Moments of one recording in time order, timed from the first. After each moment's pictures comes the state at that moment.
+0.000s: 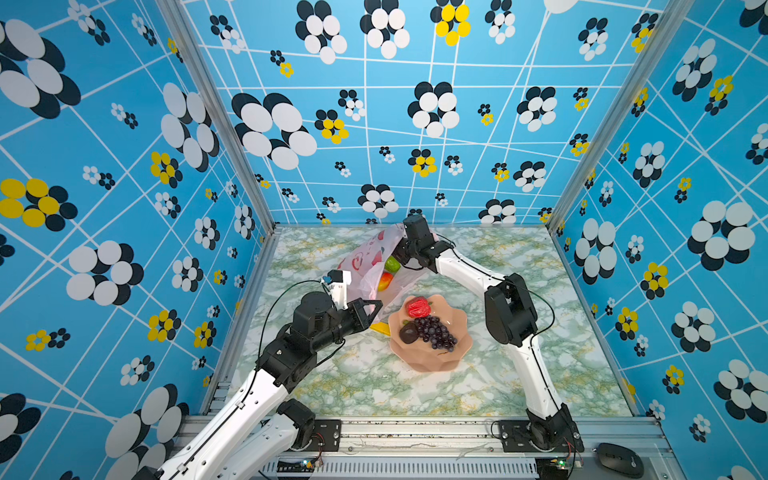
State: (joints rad) left arm -0.54 0.77 0.71 -0.25 0.30 -0.91; right arm 0.60 2.34 2.02 -0.19 -0.23 1.05
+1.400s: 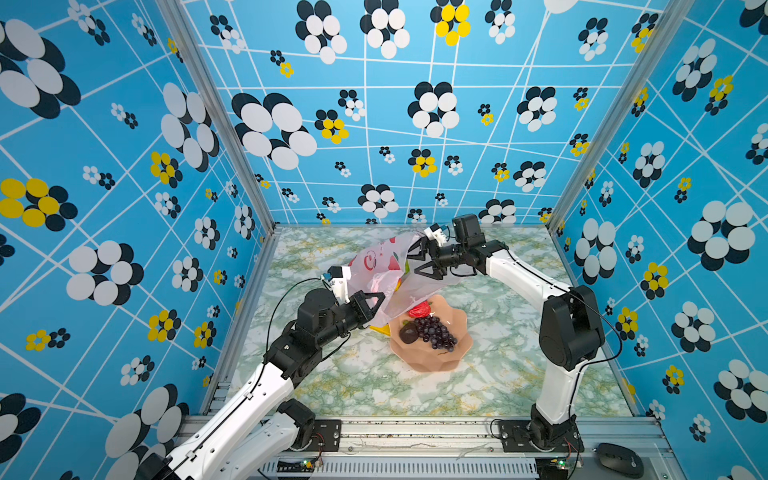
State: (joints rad) left arm -0.54 0.83 0.70 -0.13 0.27 -1.02; right arm 0.42 1.89 1.55 -0.35 -0.88 0.80
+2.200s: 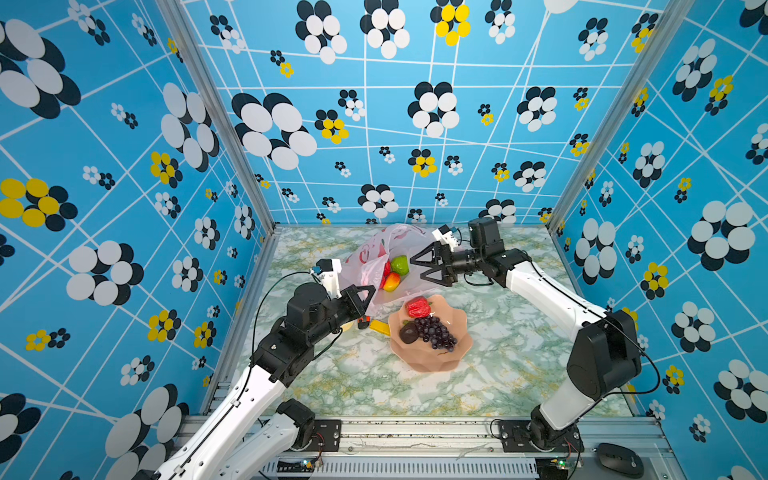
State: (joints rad) left arm -0.50 0.80 0.82 -0.28 0.21 -0.90; right arm 0.42 1.64 1.39 -0.33 -0.96 0.80
